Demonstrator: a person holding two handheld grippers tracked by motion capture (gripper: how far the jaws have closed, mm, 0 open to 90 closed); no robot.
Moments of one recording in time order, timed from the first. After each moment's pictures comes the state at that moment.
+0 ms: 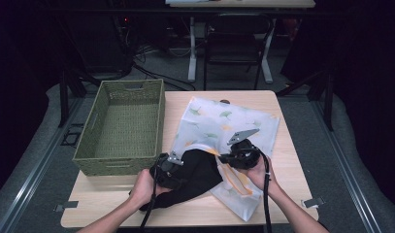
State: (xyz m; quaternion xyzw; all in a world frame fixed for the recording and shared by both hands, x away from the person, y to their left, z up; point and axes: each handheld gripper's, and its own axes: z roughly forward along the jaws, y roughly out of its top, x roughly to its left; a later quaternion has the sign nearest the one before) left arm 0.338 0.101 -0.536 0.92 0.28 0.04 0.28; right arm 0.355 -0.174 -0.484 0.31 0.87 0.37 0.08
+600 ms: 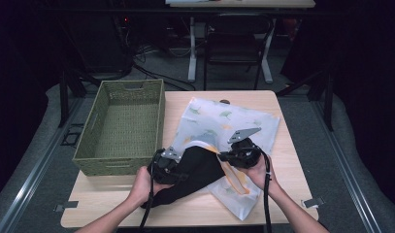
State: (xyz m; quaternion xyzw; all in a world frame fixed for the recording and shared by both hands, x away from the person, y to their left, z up) left arm 0.335 0.101 -0.506 0.89 0.28 0.02 0.34; right arm 0.351 -0.173 -0.473 0.30 0.87 0.39 0.09
